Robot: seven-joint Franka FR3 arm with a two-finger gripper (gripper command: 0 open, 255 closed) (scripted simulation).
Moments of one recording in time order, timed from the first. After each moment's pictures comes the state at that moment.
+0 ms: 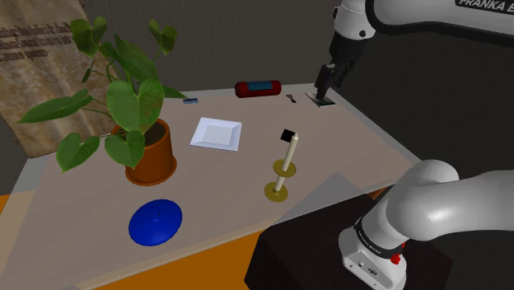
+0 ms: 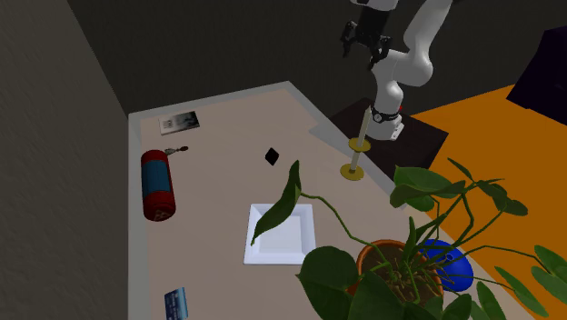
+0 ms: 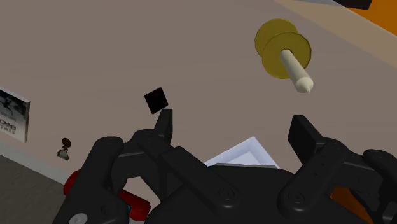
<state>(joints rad) 0.02 -0.74 0.06 -2.33 -0.11 1.63 -0.01</state>
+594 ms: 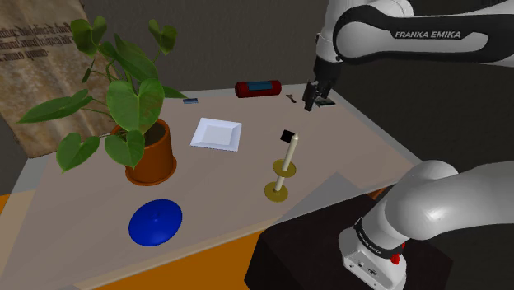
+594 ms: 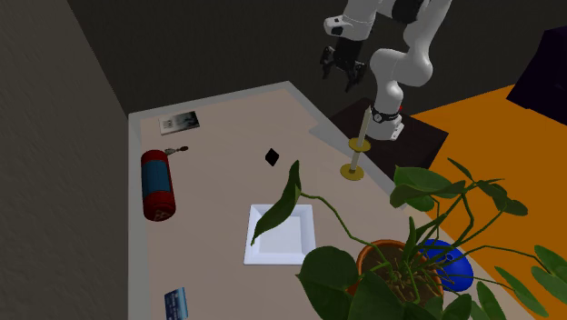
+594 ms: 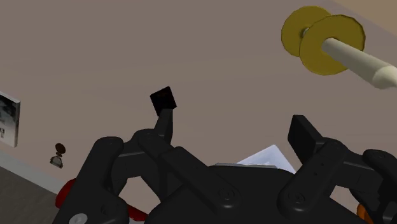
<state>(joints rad) -0.01 -0.61 0.01 -2.42 -0.16 1.85 -0.05</state>
